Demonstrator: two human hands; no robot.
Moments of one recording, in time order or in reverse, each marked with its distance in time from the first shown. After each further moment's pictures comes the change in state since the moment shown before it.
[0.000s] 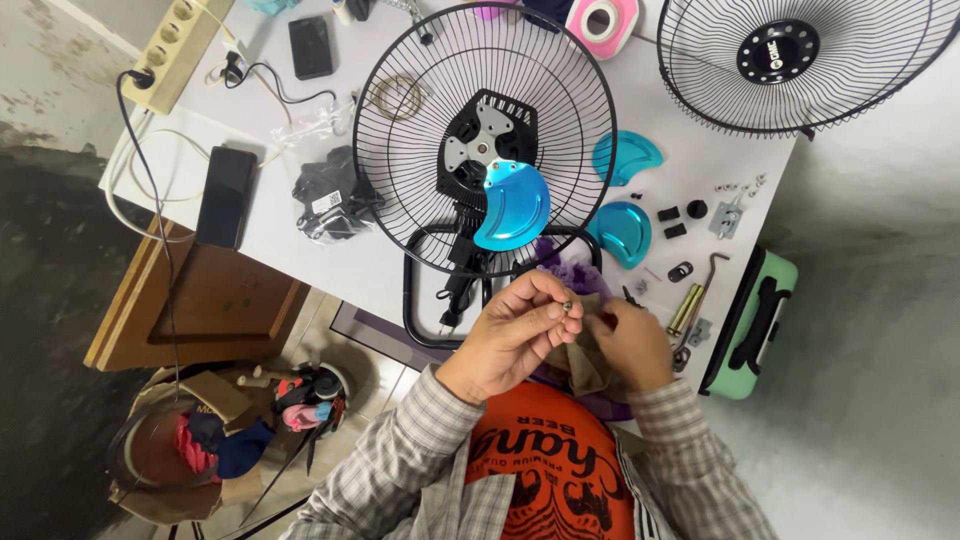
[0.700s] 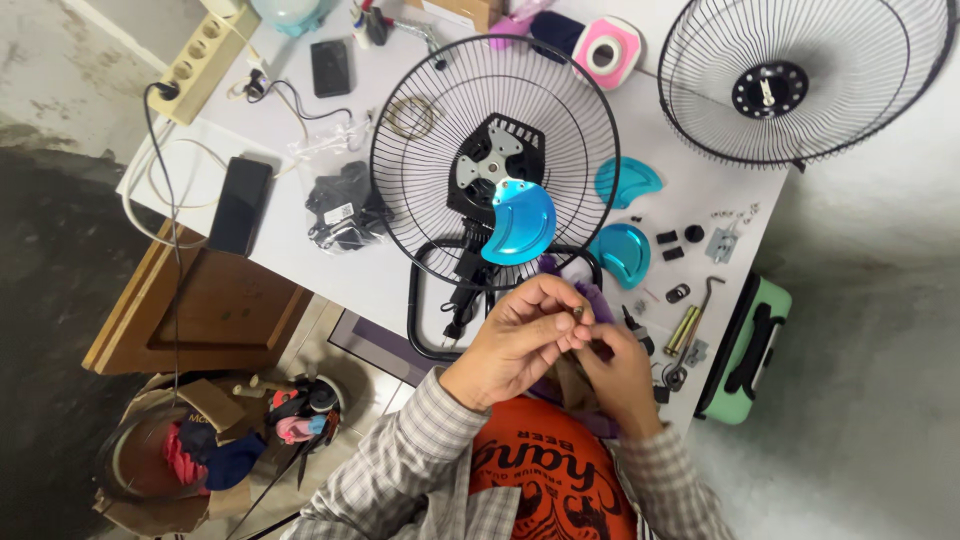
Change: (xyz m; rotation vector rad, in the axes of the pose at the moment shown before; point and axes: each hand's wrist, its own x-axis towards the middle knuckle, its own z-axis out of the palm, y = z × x) left_hand 0.002 0.011 0.022 -0.001 -0.074 0.064; right_hand -0.029 -0.026 0.001 0.394 0.079 -0.047
